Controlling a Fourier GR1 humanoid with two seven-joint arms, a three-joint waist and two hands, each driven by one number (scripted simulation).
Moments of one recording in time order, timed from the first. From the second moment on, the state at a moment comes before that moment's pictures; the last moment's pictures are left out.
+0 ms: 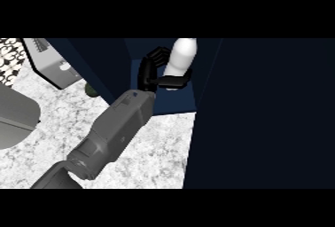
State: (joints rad) left arm -1.07 0.00 -0.49 -0.33 0.87 0.42 -0.55; right arm 0.23 -0.37 -0.56 -2.24 -0.75 0.34 0.23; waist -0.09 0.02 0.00
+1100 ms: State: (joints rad) left arm -1.11 0.01 -0.36 -0.11 0.95 0.35 -0.69; right arm 0.22 -0.37 -0.58 -2.22 -0.78 0.38 0.22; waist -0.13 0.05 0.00
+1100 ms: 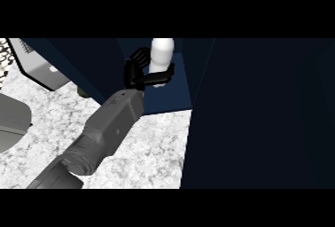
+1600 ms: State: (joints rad) left arm -1.16 0.01 -0.35 -0.05 0.94 0.35 -0.71; right arm 0.19 -0.37 -0.57 -2.20 -0.77 0.38 0.21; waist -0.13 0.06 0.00
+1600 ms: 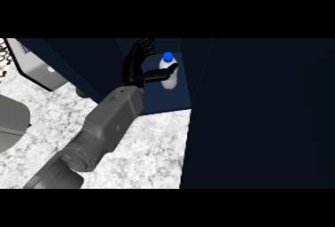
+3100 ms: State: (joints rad) left arm -1.20 0.00 -0.41 -0.07 0.86 0.28 -0.83; right arm 0.18 -0.35 -0.54 -2.22 -0.74 0.41 0.22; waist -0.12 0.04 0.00
